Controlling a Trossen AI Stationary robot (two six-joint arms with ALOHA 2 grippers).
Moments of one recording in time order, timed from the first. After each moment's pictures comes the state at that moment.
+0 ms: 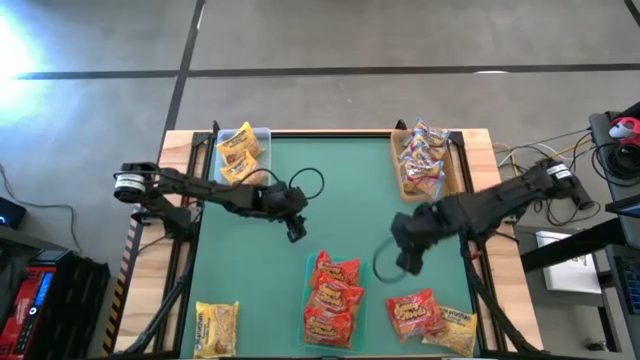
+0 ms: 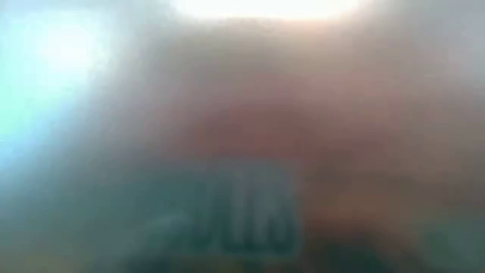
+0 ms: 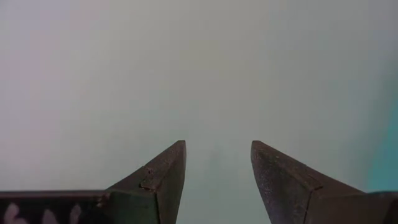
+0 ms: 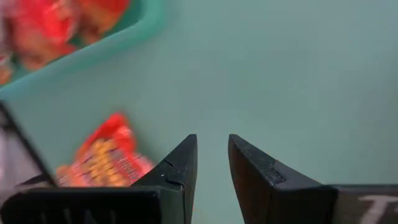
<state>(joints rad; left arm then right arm) 0.03 1.57 0.88 -0.26 -0.20 -0.35 0.33 1.30 1.07 -1.07 -0.07 0.82</state>
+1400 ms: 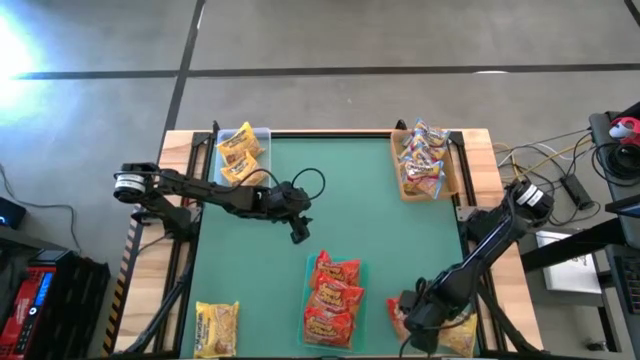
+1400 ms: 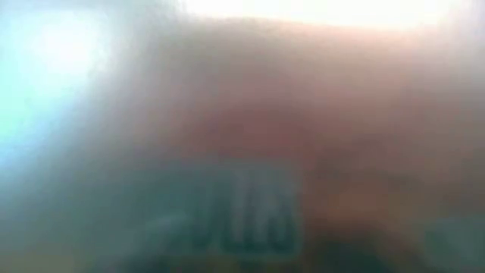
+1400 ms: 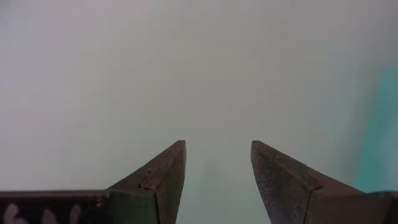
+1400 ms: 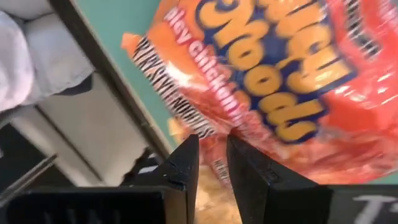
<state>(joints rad) 0.01 1.57 0.89 -0.17 -0.20 -0.30 0.81 1.65 1.07 -0.70 -0.33 1.29</state>
